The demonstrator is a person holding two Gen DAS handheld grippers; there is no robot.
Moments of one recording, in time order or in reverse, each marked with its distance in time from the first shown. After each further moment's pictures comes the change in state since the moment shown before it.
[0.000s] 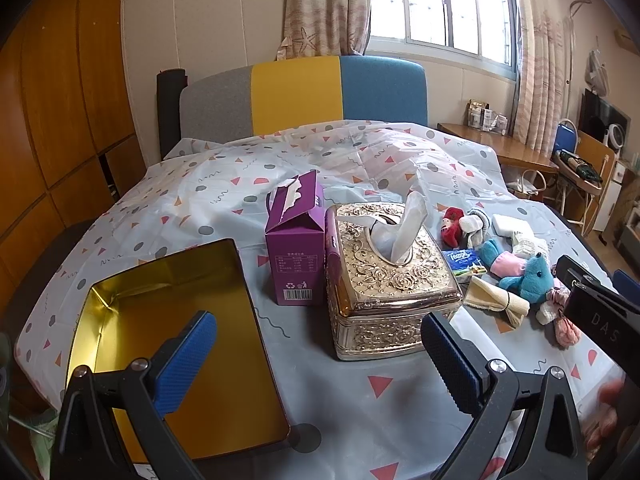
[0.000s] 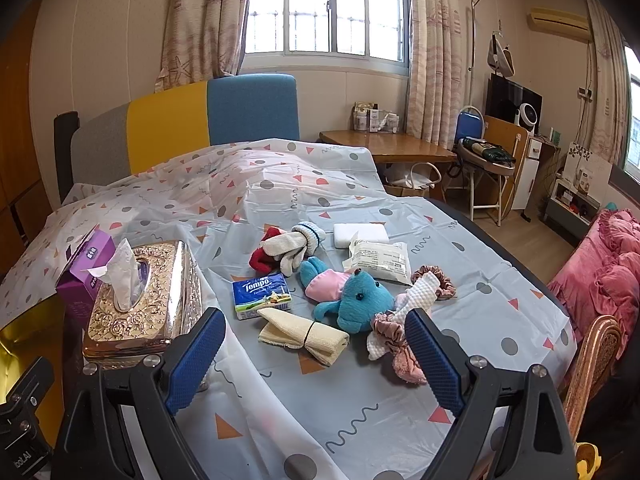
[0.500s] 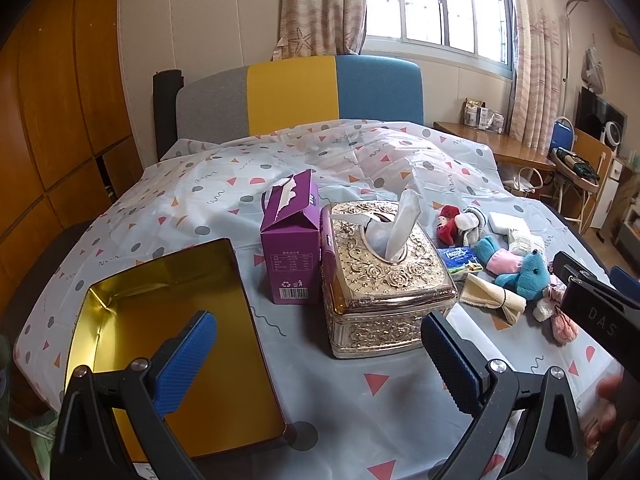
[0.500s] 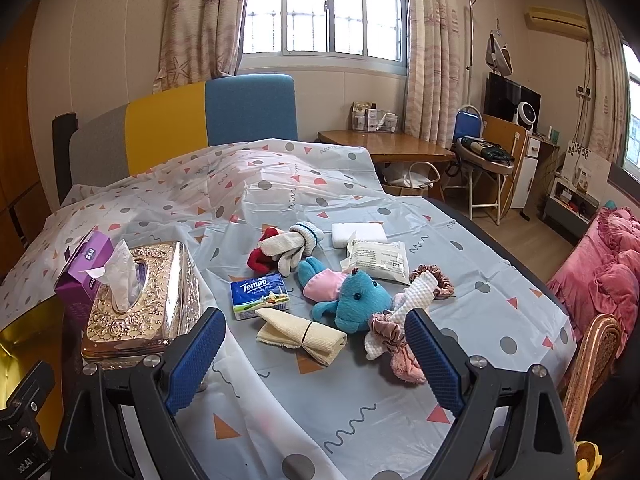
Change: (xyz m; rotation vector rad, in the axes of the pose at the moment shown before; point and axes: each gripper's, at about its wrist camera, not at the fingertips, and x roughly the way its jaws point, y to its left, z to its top) left arm -0.001 -0.004 0.000 0.009 0.004 -0.009; right arm 0.000 -0.004 -0.001 0.004 -0.002 -0.003
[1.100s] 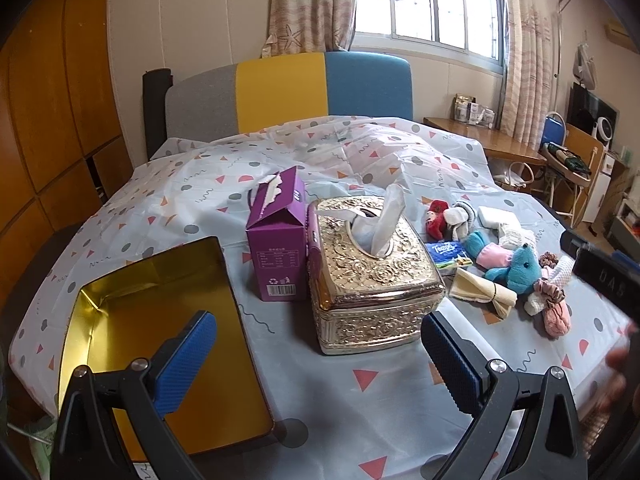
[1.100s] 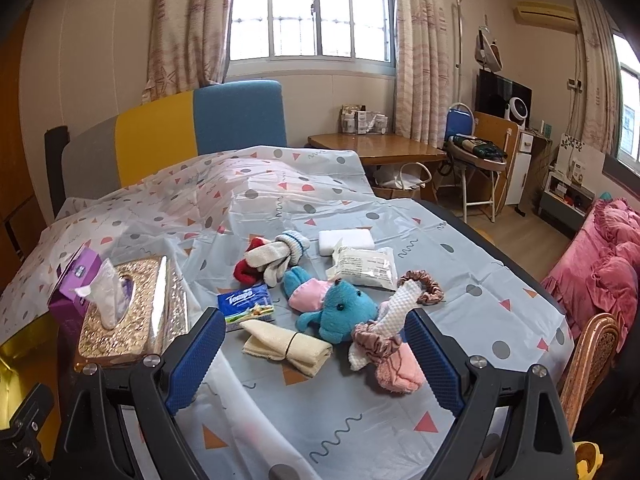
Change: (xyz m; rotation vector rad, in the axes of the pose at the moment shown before) left arm 0.001 -0.007 -0.001 0.019 0.015 -0.038; right arm 0.005 -0.022 0.010 0.050 -0.013 -0.018
